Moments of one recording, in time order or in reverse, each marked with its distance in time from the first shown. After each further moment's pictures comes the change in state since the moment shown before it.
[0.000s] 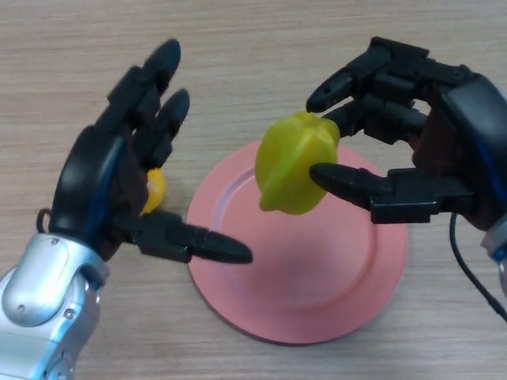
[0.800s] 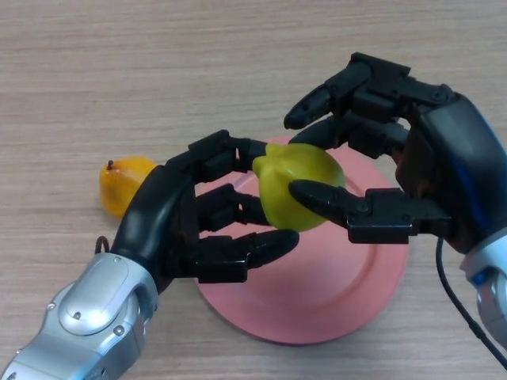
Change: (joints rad) left arm 0.016 -0.024 -0.120 -0.059 -0.036 0.316 0.068; right arm 0.045 0.026 0.108 -0.092 -0.053 0.036 -0.089
